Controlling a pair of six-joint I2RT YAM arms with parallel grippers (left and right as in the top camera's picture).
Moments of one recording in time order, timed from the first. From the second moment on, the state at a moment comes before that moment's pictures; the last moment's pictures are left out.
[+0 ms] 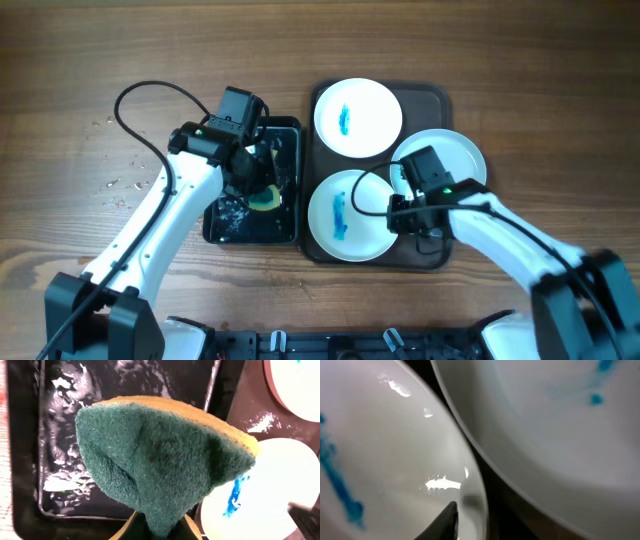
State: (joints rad) left arm -0.33 1.53 1.16 -0.98 0.09 -0.54; right arm 0.41 1.54 0.71 -0.53 -0.17 0.54
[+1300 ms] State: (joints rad) left arm -0.58 1.83 1.08 -0.62 0.10 -0.70; right arm 0.41 1.59 0.74 -0.44 -0.18 0.56
